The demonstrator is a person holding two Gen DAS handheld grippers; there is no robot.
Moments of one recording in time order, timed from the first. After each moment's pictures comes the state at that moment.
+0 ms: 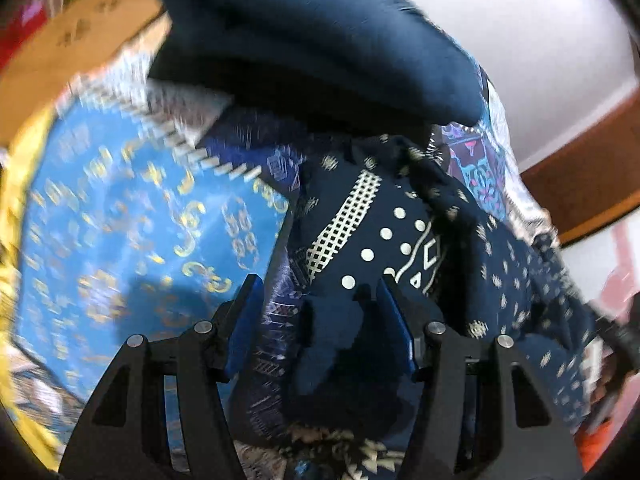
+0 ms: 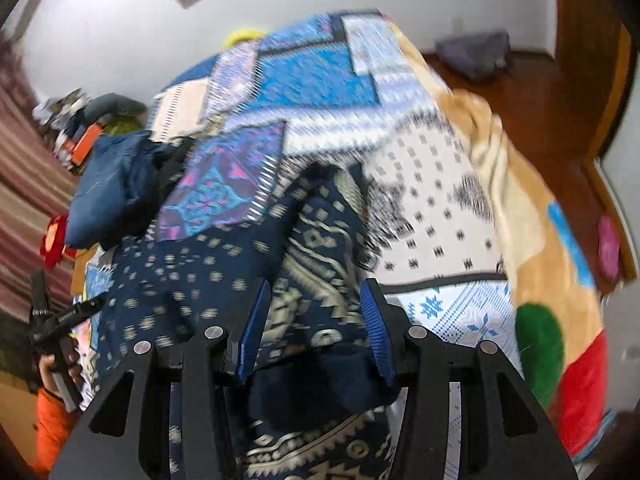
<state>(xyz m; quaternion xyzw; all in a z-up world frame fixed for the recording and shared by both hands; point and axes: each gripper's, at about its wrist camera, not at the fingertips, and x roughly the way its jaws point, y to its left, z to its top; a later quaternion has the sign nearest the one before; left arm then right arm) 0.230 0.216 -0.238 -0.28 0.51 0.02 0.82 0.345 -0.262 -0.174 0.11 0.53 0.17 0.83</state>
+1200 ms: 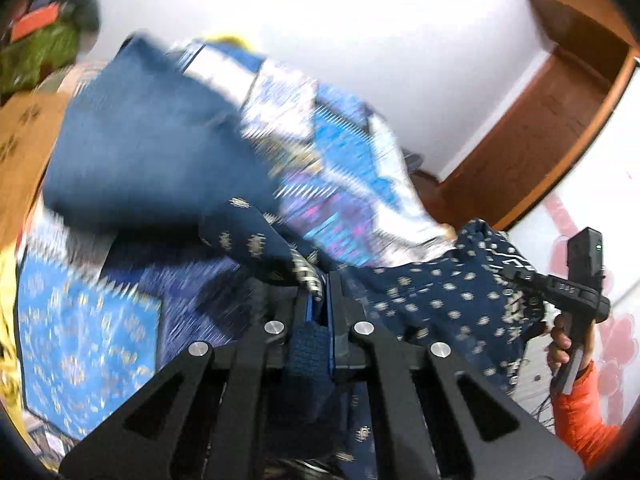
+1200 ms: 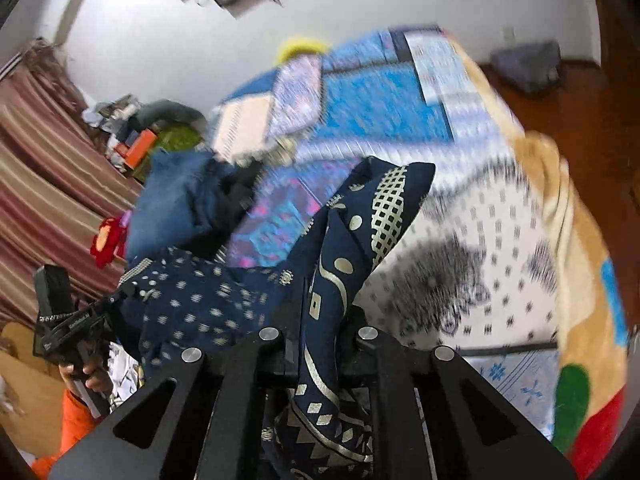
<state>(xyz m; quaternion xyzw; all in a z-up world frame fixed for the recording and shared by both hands) 0.250 0.128 -0.090 -0.21 0.39 -0.11 0.89 0.363 -0.237 -0.109 0.14 0.48 0.27 0.82</state>
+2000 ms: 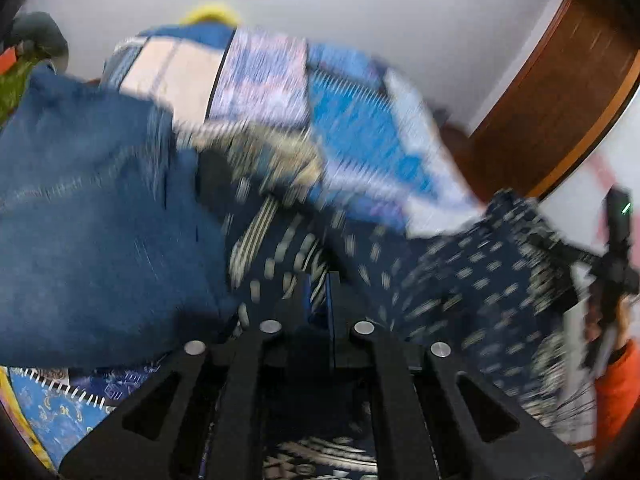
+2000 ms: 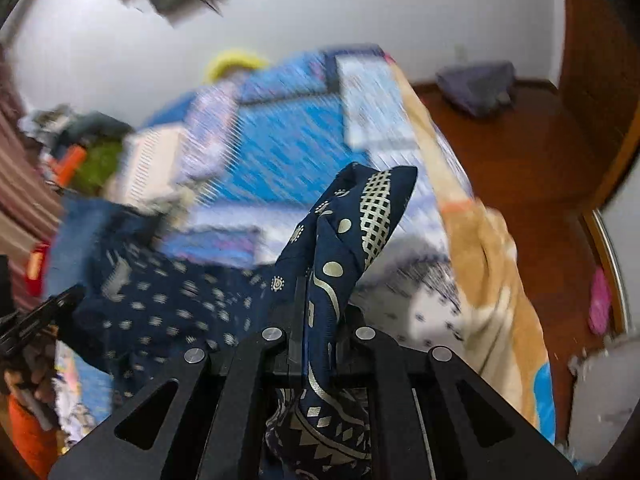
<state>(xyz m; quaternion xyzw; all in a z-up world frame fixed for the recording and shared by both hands) 0.399 0.084 -0.155 -0.10 0.49 -0.07 0.87 0.481 -0.252 -0.150 0.07 0.51 0.14 0.85</state>
